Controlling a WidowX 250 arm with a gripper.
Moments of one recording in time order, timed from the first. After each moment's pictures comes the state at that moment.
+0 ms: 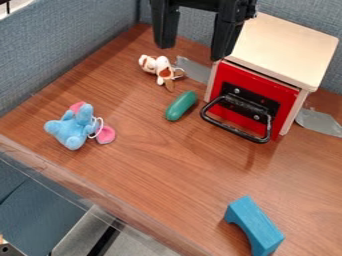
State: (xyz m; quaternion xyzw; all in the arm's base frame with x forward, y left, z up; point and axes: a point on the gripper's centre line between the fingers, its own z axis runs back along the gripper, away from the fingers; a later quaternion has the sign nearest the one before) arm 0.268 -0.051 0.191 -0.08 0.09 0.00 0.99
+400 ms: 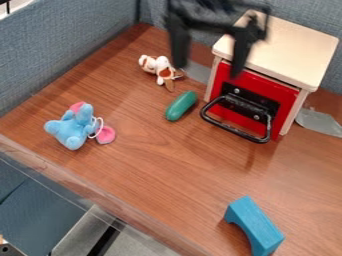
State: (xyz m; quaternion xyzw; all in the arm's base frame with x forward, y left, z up) arm 0.286 -0.080 0.158 -0.09 0.10 0.05 0.99
